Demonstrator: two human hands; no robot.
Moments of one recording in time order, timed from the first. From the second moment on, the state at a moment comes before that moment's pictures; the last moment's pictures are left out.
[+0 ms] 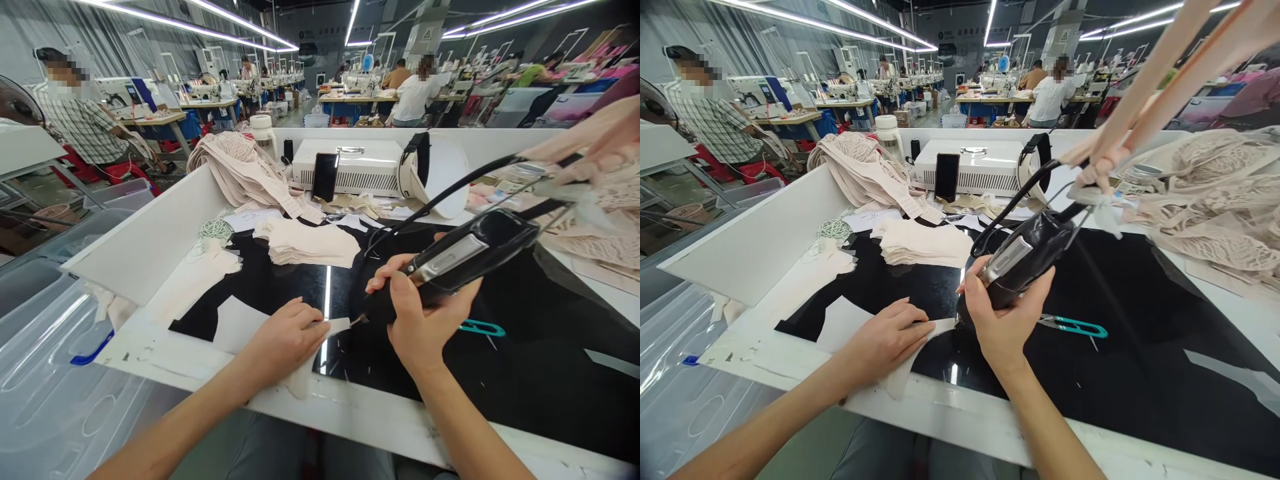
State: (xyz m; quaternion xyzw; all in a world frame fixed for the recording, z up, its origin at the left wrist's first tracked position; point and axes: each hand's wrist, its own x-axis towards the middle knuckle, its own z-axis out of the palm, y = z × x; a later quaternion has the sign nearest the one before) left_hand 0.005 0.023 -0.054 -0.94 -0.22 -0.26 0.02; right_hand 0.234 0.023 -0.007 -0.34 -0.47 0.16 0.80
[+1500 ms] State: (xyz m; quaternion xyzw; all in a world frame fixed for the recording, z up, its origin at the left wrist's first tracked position) left_hand 0.015 0.015 -0.070 -0.91 -0.28 -0.29 -0.04; right_hand 0.215 0.036 -0.006 -0.35 -0.43 0.22 0.80
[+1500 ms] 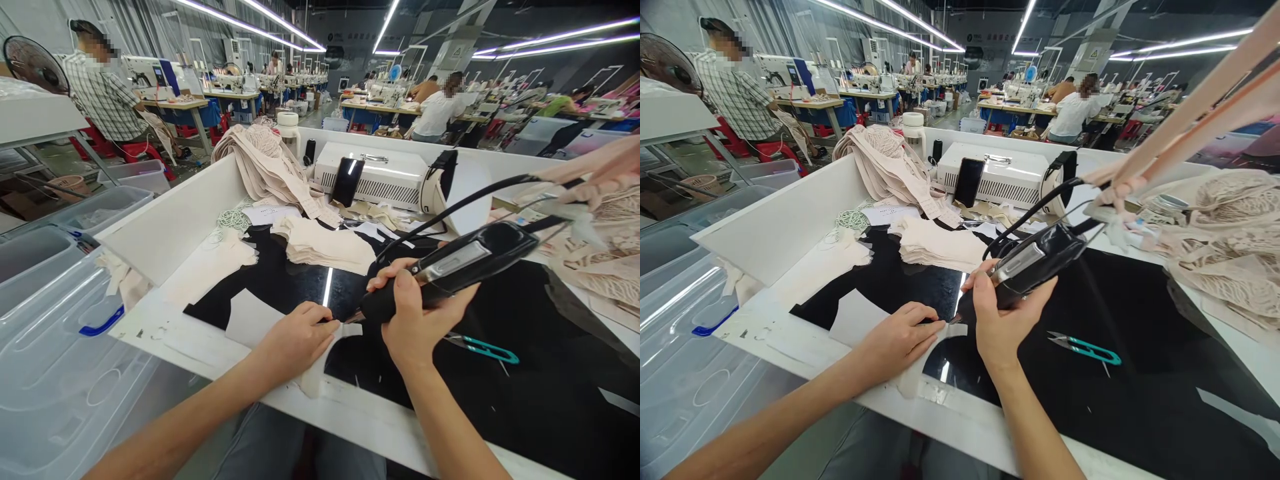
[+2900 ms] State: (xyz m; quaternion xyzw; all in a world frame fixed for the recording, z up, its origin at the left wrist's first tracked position) left_hand 0.010 0.019 -0.071 -0.91 -0.28 -0.28 -0.06; right_hand 0.228 0.023 -0.001 -0.37 -0.40 0.21 0.81
